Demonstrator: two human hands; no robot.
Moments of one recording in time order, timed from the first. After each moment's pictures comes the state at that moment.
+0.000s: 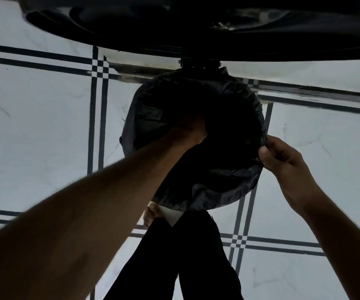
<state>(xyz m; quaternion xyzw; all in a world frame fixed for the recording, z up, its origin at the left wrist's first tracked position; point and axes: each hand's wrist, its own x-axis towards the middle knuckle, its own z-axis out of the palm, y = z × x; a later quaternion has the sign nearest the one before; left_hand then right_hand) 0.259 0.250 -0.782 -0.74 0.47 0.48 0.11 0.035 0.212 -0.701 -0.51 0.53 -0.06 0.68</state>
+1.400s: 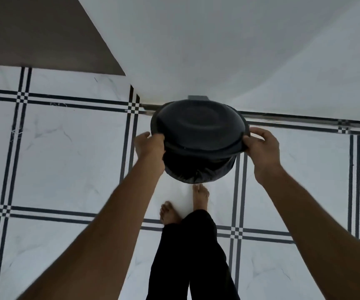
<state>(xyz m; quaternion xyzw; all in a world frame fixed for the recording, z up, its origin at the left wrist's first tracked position) 0.299 0.352 -0.518 -0.76 -0.19 0.42 -0.46 0.093 0.243 -0.524 -0.39 0.70 -0.19 0.57</state>
